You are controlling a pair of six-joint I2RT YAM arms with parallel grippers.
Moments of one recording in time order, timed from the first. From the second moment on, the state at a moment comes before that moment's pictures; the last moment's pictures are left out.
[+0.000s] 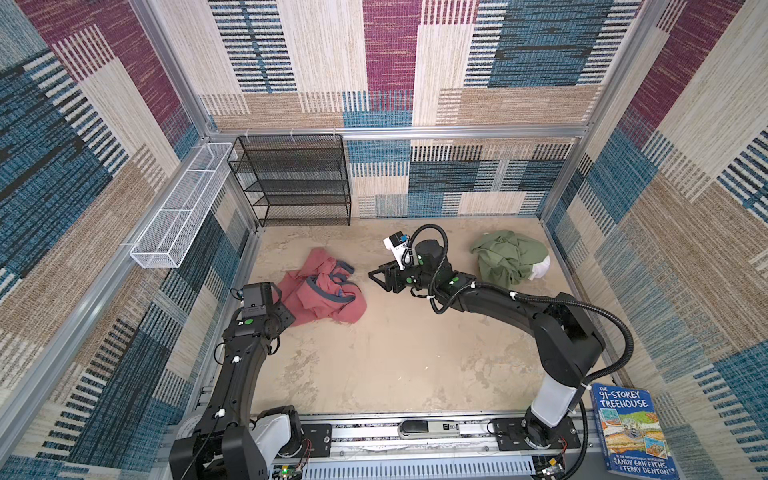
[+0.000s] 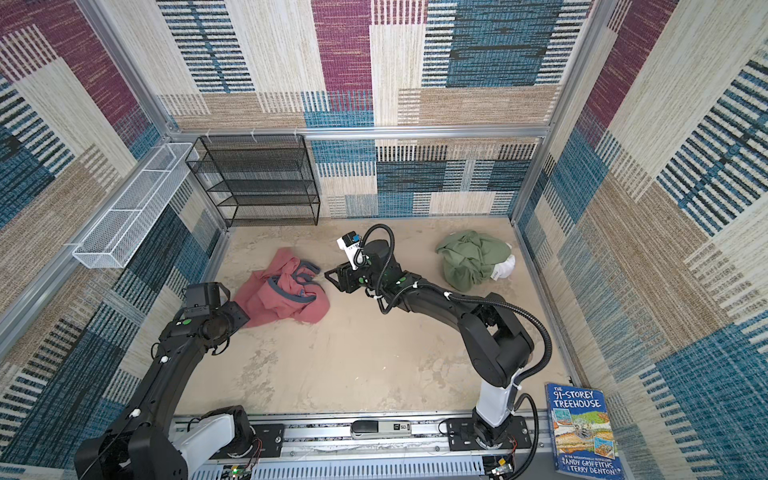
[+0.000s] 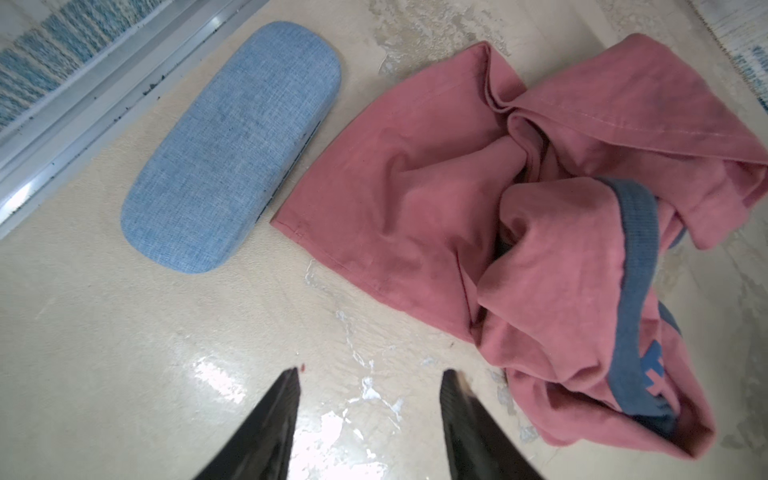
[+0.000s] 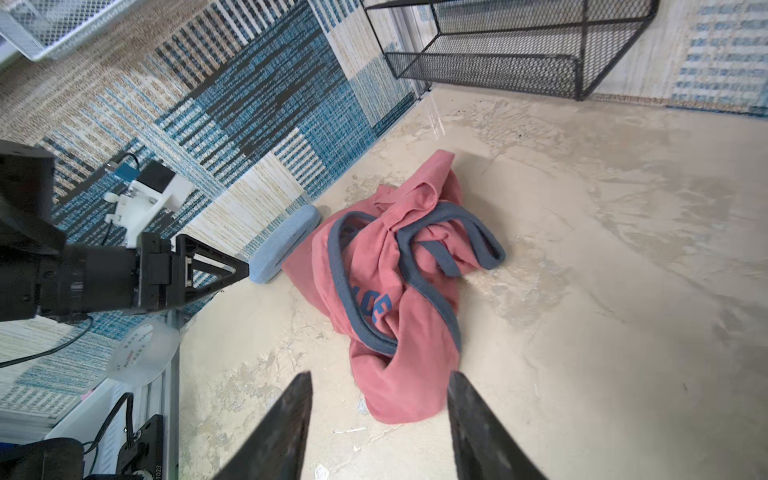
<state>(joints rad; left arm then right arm) 0.19 1.08 0.73 -0.62 -0.07 -0.57 0.68 1.77 1.21 0.20 -0.42 0.33</state>
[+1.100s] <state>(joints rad) 0.23 1.63 0.89 -0.44 0.04 -0.58 0.58 1.78 1.16 0.29 -0.52 0.41</state>
